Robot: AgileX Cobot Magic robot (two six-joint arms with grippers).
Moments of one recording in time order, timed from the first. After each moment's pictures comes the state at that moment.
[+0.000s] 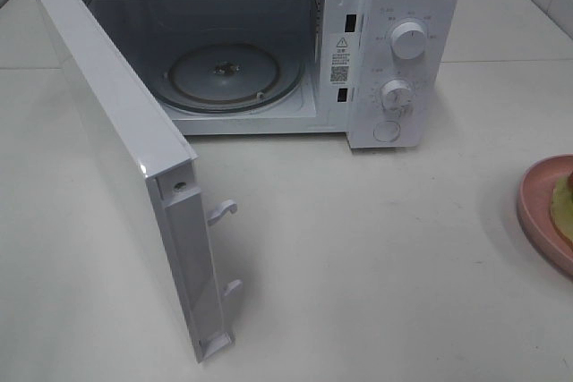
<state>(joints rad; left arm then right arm) 0.02 0.00 -0.50 -0.11 1.03 0.09 0.08 0.00 -0.51 -0.12 1.04 0.07</state>
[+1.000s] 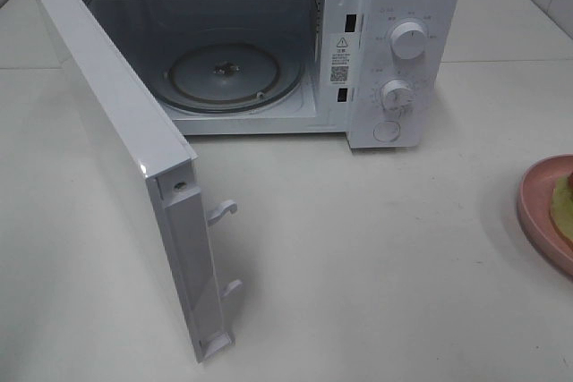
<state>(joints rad) 0.02 0.21 -0.52 -0.11 0.85 0.07 0.08 0.00 -0.51 -0.12 1.04 0.07</state>
